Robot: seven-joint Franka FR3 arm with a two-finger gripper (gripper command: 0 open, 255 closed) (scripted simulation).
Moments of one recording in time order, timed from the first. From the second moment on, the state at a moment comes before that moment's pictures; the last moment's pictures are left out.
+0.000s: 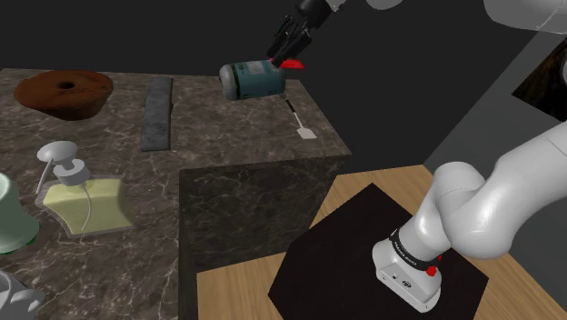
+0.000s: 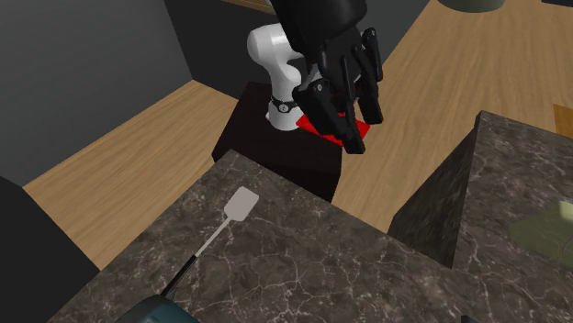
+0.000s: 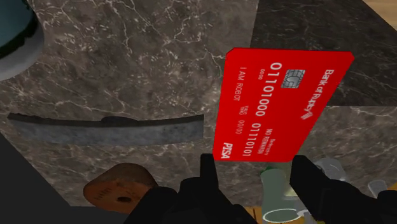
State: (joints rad) arm 0.56 -0.27 -0.34 -1.97 0.43 2.03 -1.08
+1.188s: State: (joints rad) arm 0.68 -0.27 -0.01 -2.03 0.35 2.25 -0.65
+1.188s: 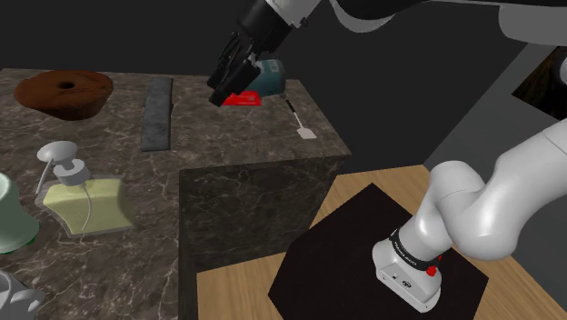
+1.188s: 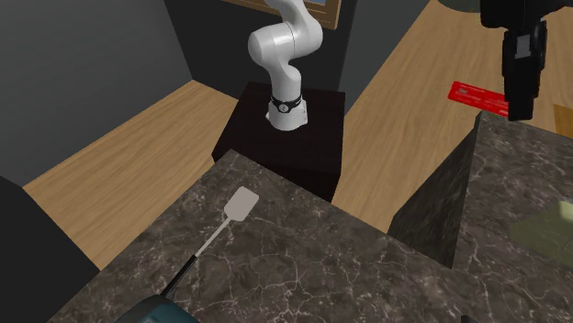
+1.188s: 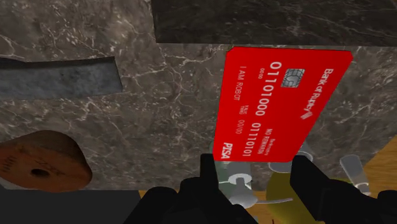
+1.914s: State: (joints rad) arm 0.75 -0.13 0.18 -1.89 0.22 2.32 -0.34
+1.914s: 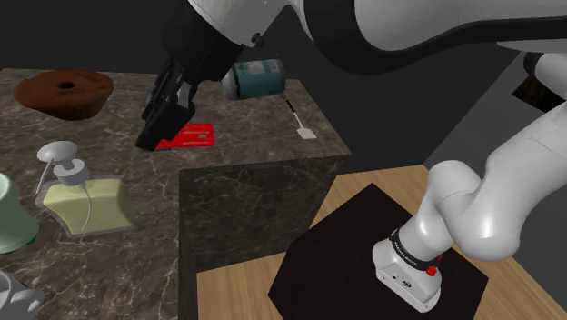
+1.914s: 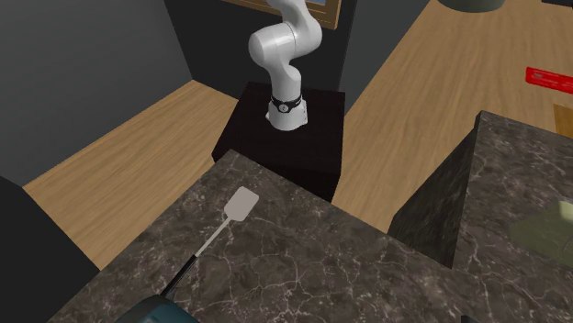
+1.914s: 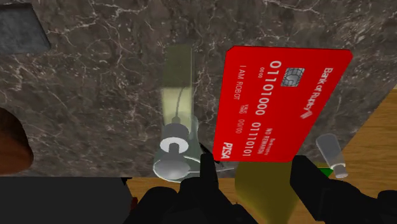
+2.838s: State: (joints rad) arm 0.91 0.24 0.31 -1.47 -0.10 2.27 0.07
